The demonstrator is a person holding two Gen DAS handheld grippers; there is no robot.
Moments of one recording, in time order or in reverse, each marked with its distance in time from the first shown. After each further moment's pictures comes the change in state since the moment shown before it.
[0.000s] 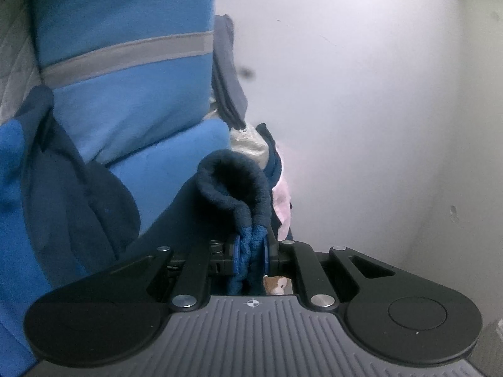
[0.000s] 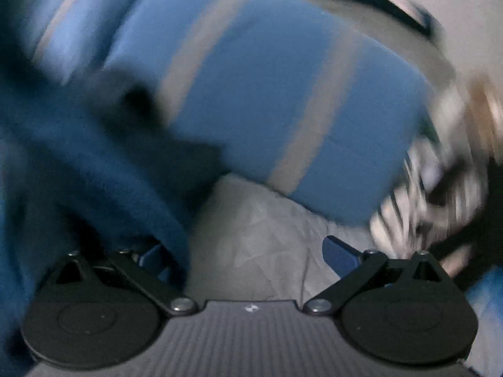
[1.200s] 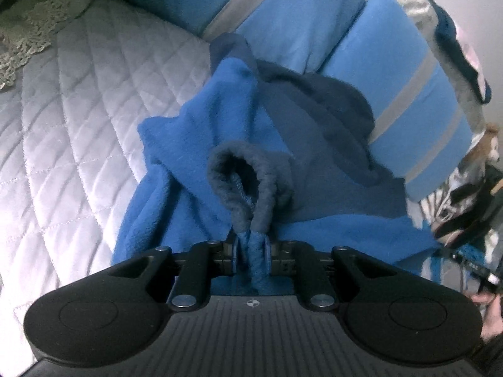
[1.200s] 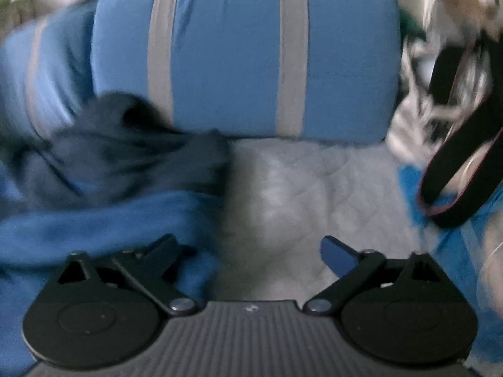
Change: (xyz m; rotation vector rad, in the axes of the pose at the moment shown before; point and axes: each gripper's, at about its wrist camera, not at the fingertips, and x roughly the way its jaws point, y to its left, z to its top) left arm -0.036 0.080 -0.032 0.395 0.364 0.815; right arm -0.027 -0.038 0.010 0.311 0.223 0.206
